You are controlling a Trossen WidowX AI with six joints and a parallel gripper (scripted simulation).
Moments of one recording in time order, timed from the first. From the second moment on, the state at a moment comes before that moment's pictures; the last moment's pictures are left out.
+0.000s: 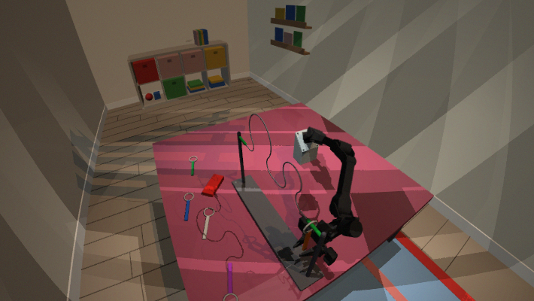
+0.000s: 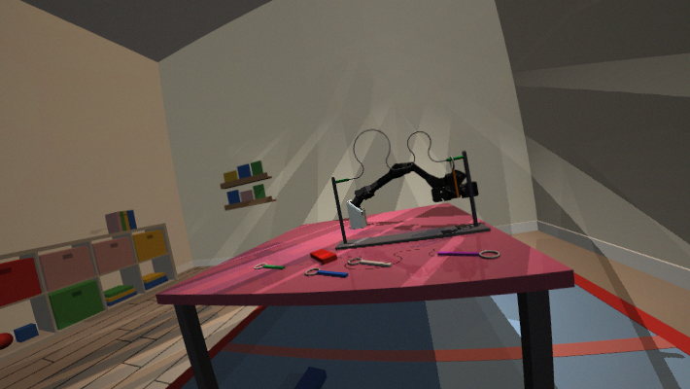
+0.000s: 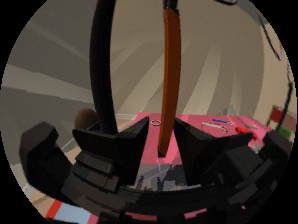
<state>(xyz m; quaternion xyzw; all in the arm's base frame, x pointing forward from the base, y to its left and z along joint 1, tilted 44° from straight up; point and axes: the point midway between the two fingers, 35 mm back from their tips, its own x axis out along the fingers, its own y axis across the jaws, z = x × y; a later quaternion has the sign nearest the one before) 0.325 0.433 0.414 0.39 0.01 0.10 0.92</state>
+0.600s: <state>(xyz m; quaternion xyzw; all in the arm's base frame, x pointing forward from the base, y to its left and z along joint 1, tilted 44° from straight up) 0.325 0.433 0.414 0.39 0.01 0.10 0.92</state>
